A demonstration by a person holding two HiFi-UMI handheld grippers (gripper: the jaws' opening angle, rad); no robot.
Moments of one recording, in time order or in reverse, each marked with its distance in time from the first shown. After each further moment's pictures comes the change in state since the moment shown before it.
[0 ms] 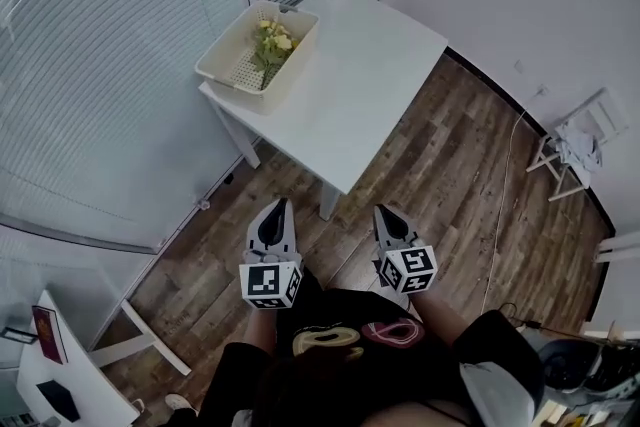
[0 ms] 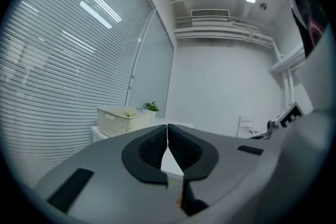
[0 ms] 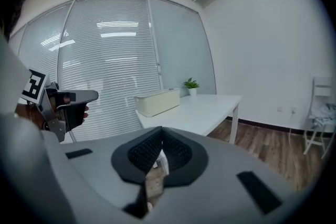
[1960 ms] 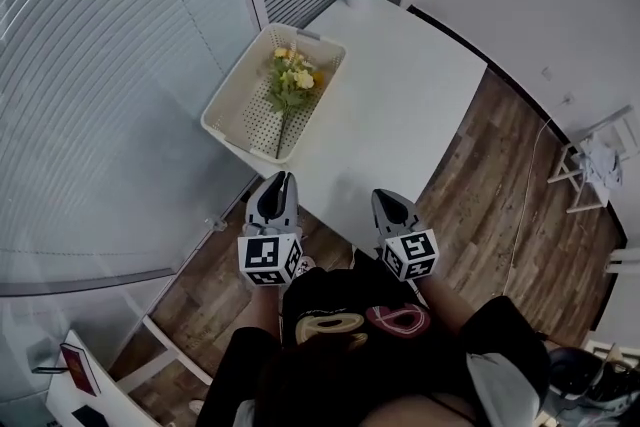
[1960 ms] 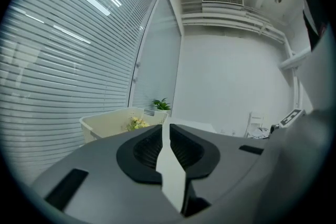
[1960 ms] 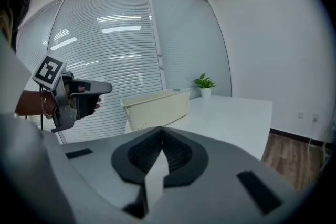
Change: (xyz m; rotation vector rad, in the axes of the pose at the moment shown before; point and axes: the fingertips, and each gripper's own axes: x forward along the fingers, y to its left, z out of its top) left arm 0.212 0.120 0.044 0.006 0.091 0.004; right arm 0.216 -0.025 0.076 -0.034 0.030 0.090
